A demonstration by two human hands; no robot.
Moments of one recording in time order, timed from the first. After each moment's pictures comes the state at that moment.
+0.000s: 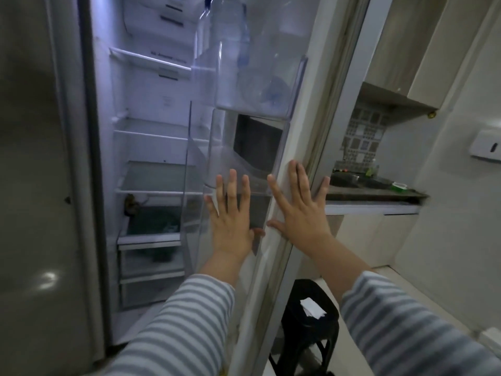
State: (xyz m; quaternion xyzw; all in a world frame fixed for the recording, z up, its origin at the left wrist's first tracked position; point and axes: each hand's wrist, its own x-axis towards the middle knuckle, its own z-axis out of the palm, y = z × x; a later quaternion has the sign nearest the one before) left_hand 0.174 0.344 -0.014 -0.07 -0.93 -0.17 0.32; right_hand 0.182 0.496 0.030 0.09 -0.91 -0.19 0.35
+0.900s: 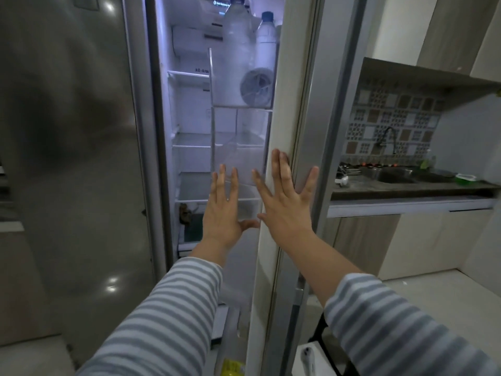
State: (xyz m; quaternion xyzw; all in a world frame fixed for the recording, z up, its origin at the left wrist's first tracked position) left_hand 0.138 0.167 -0.012 -0.09 -0.92 -0.21 0.31; right_hand 0.180 0.303 0.032 0.08 -0.91 -0.19 0.35
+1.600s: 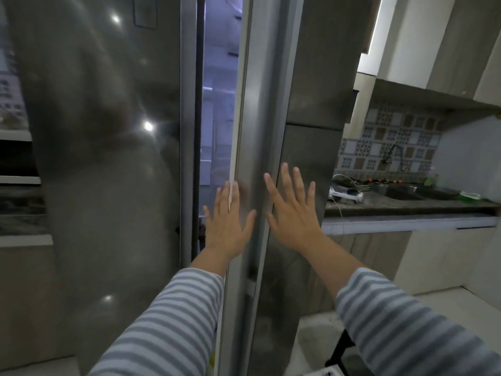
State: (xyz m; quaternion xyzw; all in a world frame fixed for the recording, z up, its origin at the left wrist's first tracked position) left_hand 0.114 0.034 -0.009 -0.09 -0.92 -0.25 0.29; right_hand 0.125 0.191 0.032 0.14 -0.93 -0.05 0.34
